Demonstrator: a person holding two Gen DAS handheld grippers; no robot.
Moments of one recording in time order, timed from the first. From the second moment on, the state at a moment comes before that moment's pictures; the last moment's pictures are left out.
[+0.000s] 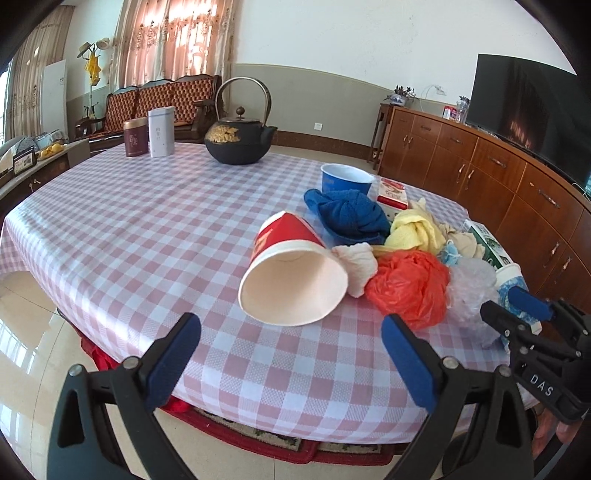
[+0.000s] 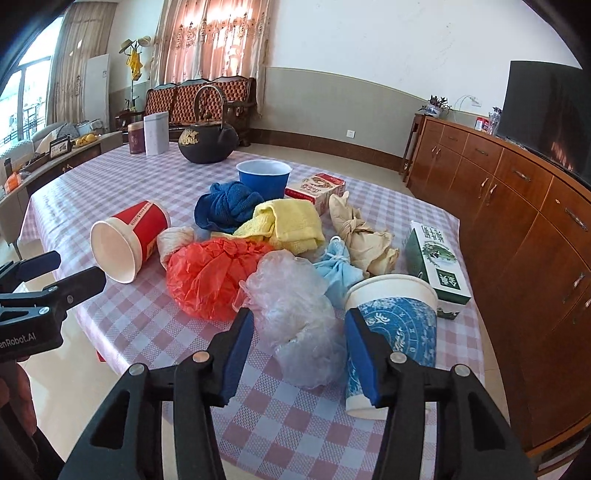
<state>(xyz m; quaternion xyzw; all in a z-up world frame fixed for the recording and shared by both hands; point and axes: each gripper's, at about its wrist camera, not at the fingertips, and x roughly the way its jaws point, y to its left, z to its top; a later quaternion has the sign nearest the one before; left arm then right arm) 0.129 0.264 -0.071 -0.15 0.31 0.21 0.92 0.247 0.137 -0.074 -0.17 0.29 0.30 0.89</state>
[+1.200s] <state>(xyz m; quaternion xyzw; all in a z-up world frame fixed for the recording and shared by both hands) 0.132 0.295 -0.063 -0.18 0.27 0.21 0.92 0.259 0.137 -0.037 -0.08 0.27 0.33 0.90</state>
